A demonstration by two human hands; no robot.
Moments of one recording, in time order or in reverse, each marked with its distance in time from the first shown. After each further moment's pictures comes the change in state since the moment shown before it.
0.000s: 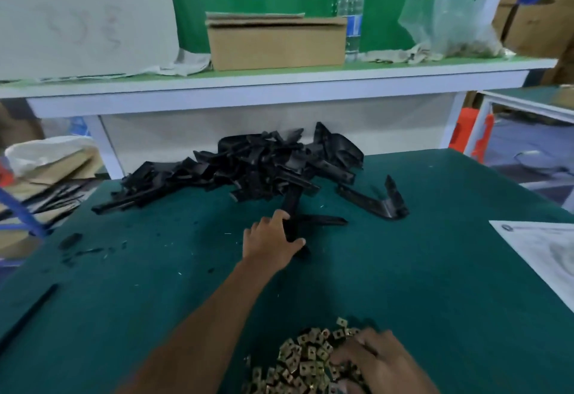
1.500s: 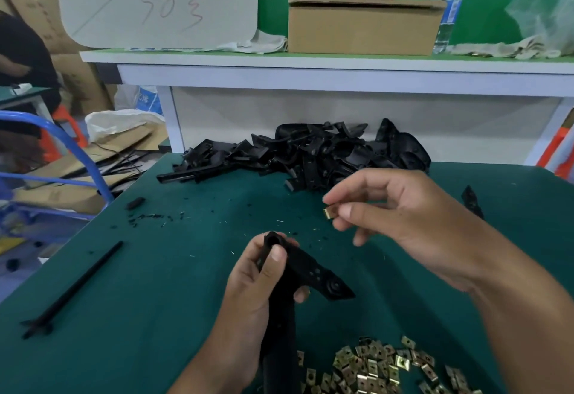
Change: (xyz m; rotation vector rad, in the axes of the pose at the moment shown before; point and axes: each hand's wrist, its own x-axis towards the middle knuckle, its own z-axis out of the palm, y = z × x) left_hand -0.161 -0.045 -0.072 -1.729 0.127 0.037; right_hand 0.144 -0.070 -0.100 0.871 -0.094 -0.184
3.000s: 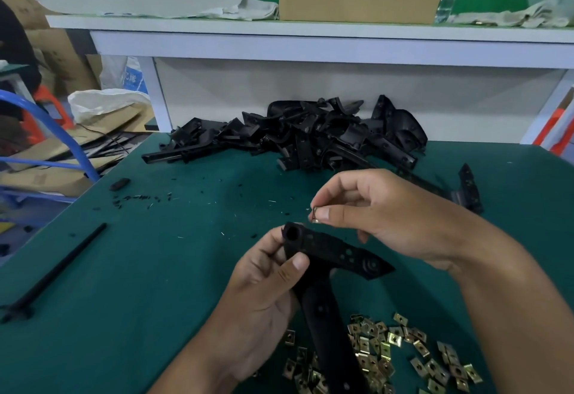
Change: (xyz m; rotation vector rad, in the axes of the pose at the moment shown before) left_hand -0.002 -0.026 -0.010 -0.183 -0.250 -0.117; right_hand 0.009 0.027 0.003 -0.143 -0.156 0.219
